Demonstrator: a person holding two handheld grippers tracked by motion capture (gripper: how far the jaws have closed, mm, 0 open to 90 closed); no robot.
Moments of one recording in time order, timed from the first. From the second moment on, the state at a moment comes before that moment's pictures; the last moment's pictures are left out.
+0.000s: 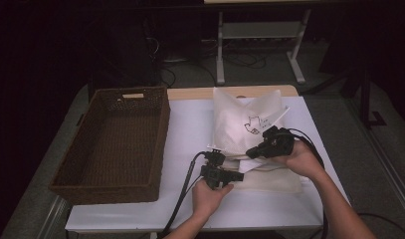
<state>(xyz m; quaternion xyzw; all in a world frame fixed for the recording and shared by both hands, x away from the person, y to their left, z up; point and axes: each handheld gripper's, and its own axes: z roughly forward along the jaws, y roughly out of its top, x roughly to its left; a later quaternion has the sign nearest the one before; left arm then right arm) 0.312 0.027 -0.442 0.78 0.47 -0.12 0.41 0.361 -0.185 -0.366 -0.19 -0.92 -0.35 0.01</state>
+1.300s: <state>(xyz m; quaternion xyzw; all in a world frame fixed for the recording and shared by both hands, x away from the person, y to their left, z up) 0.345 0.023 -0.447 0.71 0.53 -0.14 0.46 0.318 -0.206 -0.365 -0.15 -0.91 -0.40 -0.01</state>
